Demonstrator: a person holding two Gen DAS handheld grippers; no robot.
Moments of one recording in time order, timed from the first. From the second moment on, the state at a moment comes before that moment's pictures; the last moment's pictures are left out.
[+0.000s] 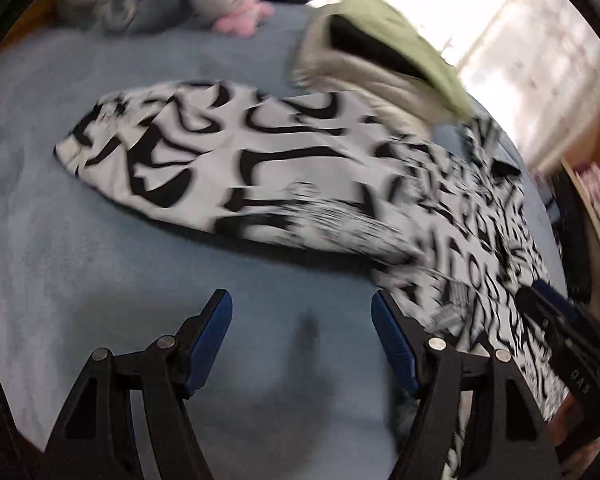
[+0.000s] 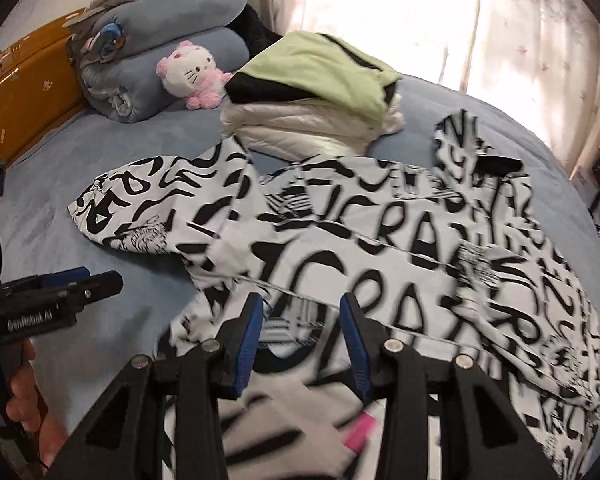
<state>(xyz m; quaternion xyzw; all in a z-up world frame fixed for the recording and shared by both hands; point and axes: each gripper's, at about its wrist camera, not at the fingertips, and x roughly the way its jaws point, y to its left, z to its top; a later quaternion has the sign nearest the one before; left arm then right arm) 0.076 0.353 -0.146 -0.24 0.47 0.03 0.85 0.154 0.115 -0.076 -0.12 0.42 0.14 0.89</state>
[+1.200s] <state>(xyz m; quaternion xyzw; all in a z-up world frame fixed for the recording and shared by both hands) 0.136 0.345 0.001 -0.20 0.30 0.07 0.93 0.169 0.044 -0.097 -0.02 0.46 0.12 0.88</state>
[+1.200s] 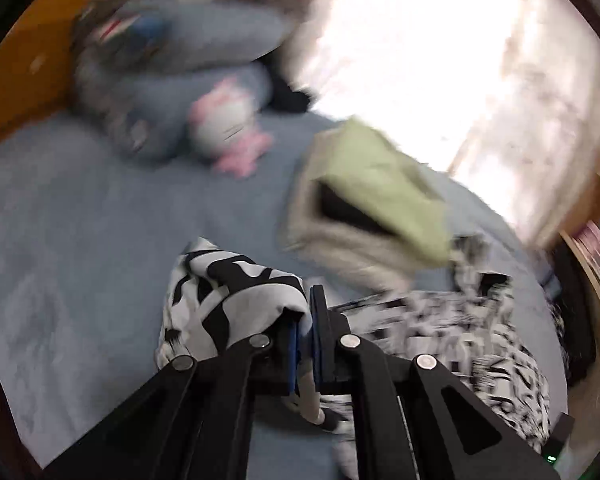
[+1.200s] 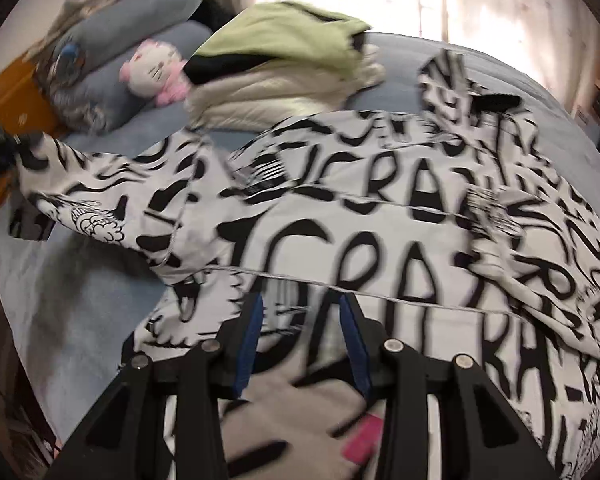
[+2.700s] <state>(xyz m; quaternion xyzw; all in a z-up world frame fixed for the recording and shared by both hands) 0.146 0.206 -0.147 -0.09 0.51 -0.01 0.86 0.252 -0.177 -0.109 0.18 0.51 0.04 0.84</state>
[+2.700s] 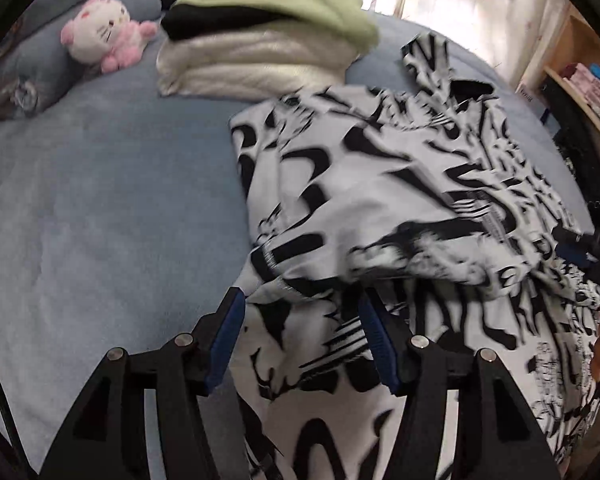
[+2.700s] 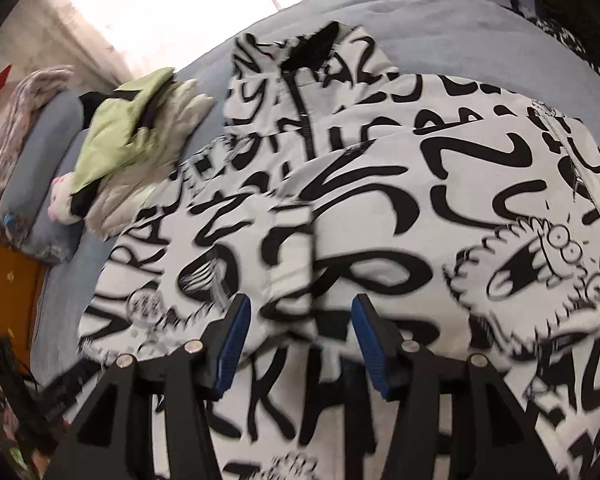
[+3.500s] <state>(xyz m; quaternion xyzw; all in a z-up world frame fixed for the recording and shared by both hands) 0.153 0.214 -0.180 -0.05 0.52 0.06 0.85 0.241 -0.138 -0.019 0.05 0.40 0.08 0.91</state>
